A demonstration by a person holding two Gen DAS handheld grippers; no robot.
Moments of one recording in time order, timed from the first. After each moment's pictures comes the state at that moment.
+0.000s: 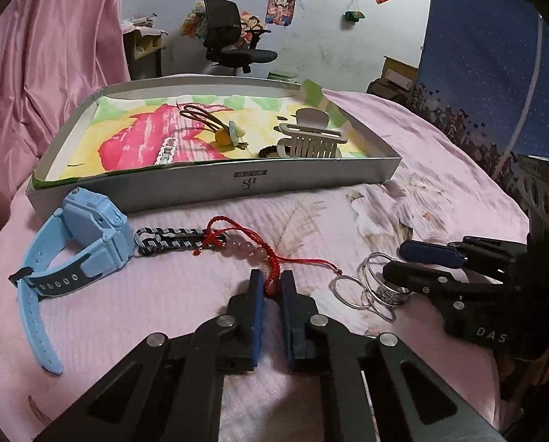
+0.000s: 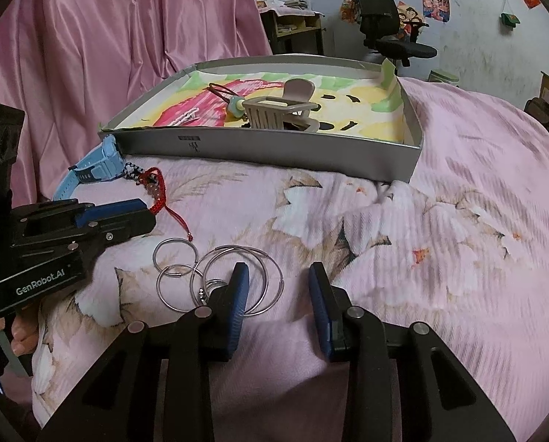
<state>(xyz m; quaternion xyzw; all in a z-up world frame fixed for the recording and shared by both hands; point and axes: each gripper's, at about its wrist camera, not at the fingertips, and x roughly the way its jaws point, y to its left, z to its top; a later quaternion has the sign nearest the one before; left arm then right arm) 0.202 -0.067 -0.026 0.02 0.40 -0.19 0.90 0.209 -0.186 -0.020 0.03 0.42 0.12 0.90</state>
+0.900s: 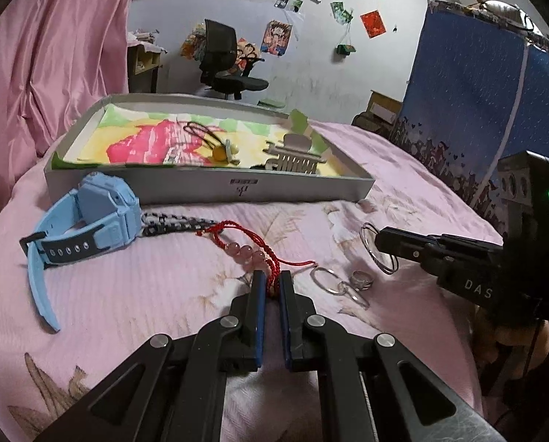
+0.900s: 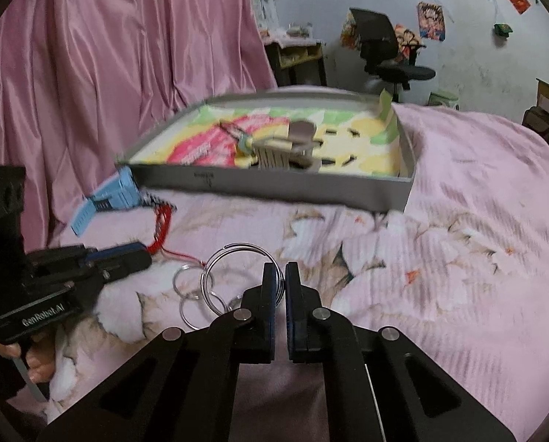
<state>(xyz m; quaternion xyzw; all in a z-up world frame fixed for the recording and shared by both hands) 0.175 -0.048 -0.023 -0.04 0.34 -0.22 0.91 0.191 -0.193 0.000 0.06 0.35 0.14 0.93</state>
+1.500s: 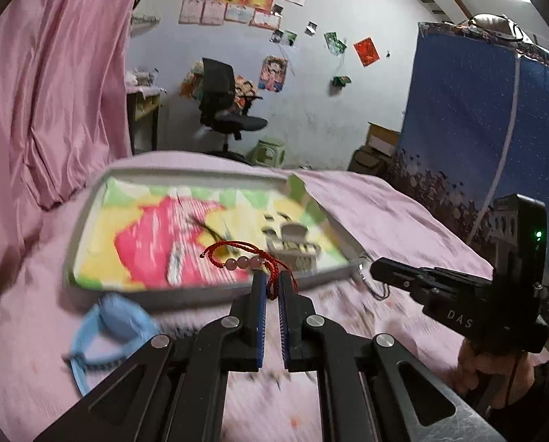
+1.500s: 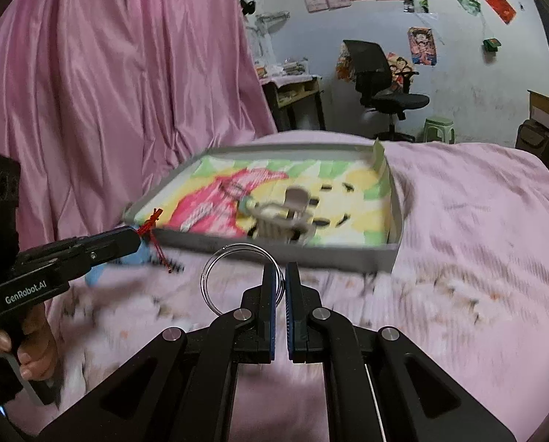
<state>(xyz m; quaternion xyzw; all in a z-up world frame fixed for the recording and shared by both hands) 0.206 -0.051 0.042 -0.03 0.27 -0.21 0.94 0.215 -0.207 0.035 0.09 0.29 0.12 0.95</state>
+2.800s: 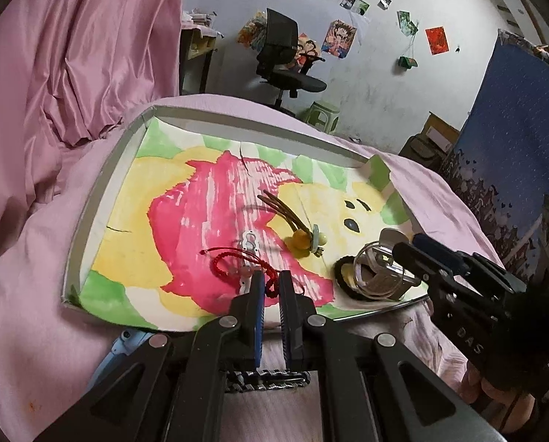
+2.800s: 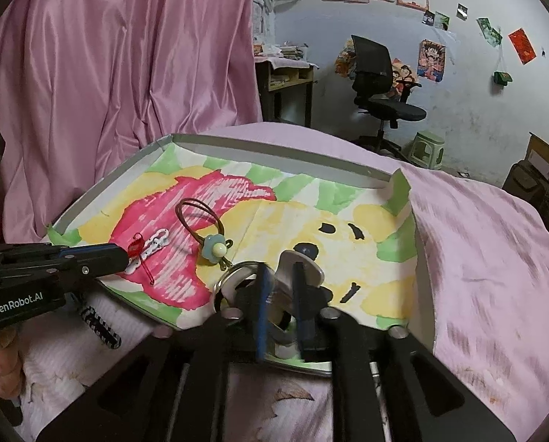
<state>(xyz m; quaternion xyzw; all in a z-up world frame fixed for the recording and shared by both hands) 0.291 -0.019 0.006 -0.09 0.38 -0.13 0.91 0.301 -0.156 0.041 -0.02 0.31 0.08 0.95</state>
